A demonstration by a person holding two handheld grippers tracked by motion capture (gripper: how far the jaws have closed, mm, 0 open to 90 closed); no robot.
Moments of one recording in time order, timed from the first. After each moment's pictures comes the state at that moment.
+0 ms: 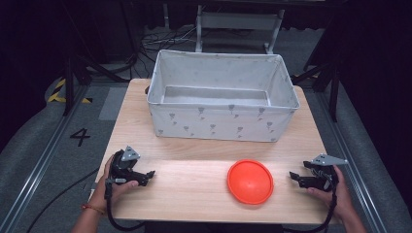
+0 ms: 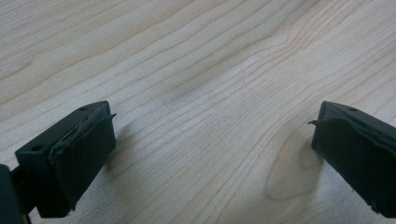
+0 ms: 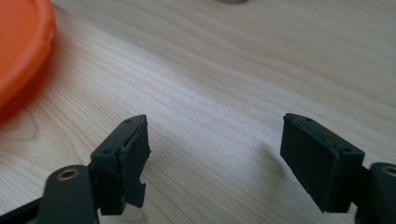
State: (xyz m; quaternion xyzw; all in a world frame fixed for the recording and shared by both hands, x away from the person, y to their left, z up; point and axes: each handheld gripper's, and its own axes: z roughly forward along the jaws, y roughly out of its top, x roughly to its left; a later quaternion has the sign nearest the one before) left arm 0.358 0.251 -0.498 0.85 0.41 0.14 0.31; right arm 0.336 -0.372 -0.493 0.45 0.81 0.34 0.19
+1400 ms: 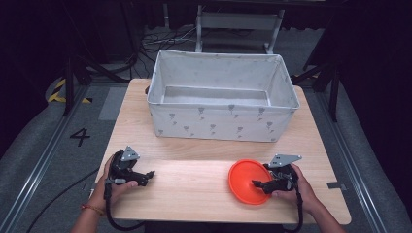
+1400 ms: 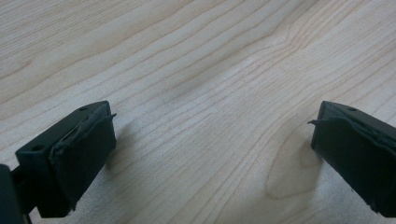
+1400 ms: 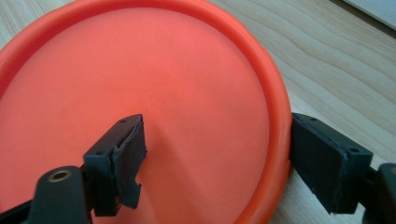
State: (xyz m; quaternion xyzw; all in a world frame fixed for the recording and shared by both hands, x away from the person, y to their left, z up) left arm 0.358 0.252 -0.498 0.85 0.41 0.14 0.32; right arm 0.343 -0.258 -0.494 0.33 0.87 0.35 0.09
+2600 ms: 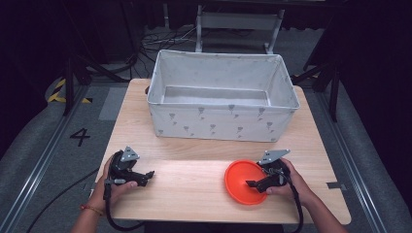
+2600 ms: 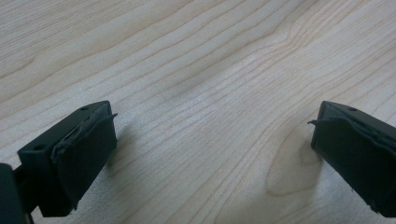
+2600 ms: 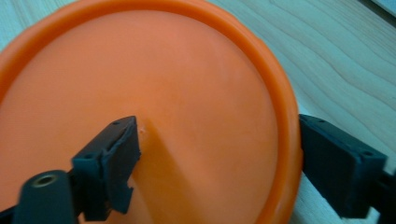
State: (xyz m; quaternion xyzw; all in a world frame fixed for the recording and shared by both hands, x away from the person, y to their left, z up) left arm 0.357 0.253 -0.498 0.85 0.41 0.14 0.31; right arm 0.358 -0.236 -0.489 0.30 0.90 0.32 0.06
